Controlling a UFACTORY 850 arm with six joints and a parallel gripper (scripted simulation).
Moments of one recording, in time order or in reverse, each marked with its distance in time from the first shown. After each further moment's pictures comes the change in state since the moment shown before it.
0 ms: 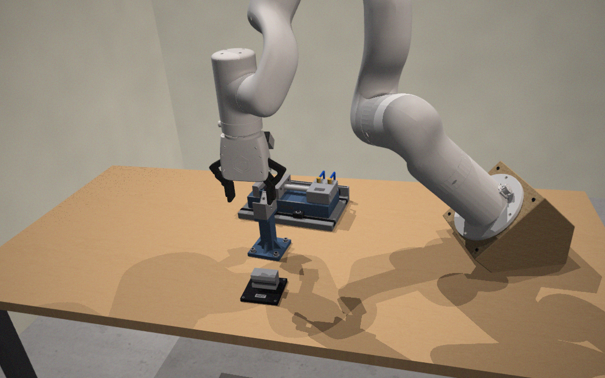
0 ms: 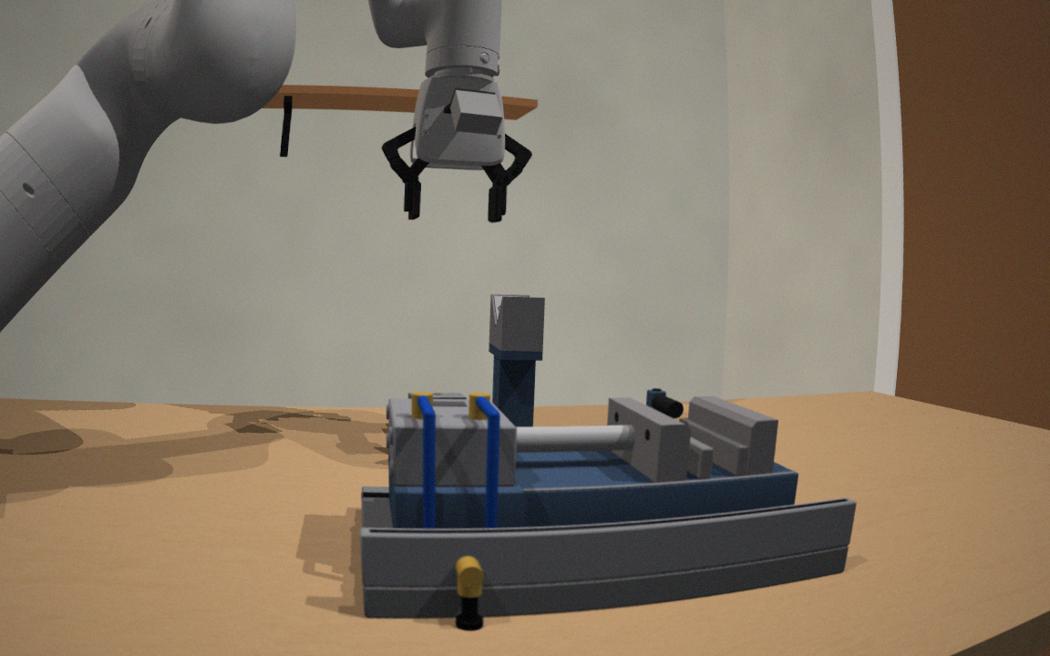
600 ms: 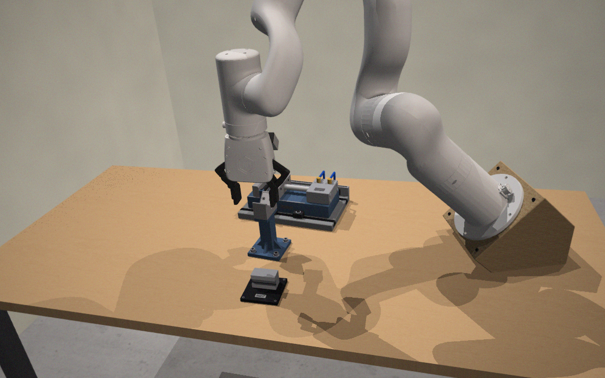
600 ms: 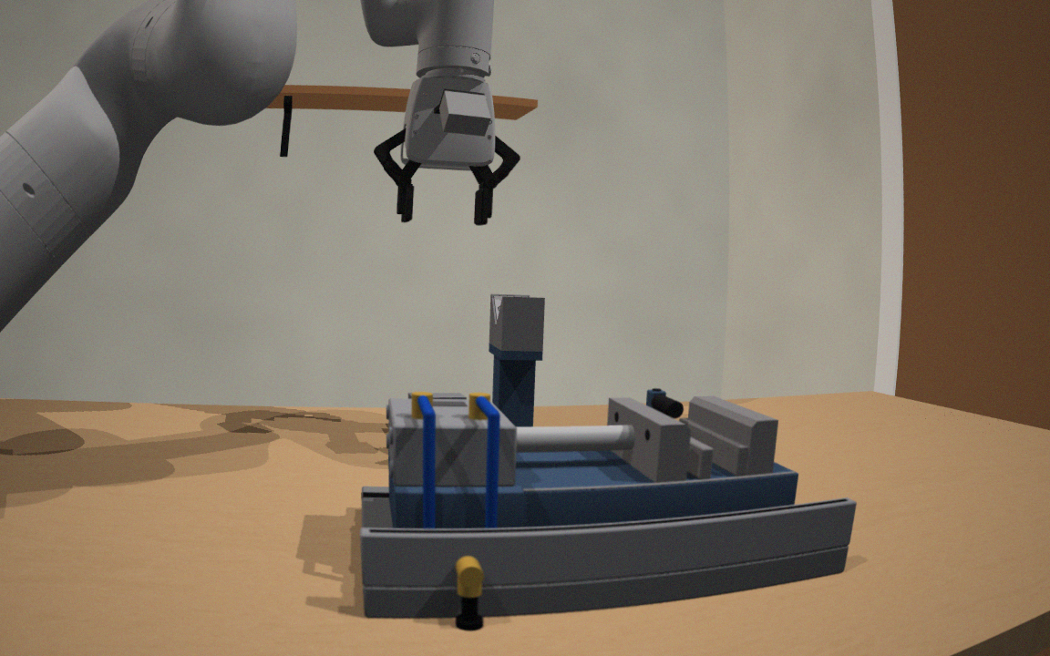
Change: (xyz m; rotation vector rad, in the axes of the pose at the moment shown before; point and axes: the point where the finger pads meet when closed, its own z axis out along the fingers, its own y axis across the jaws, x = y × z) arm -0.003 0.011 0.001 -0.009 -0.007 0.005
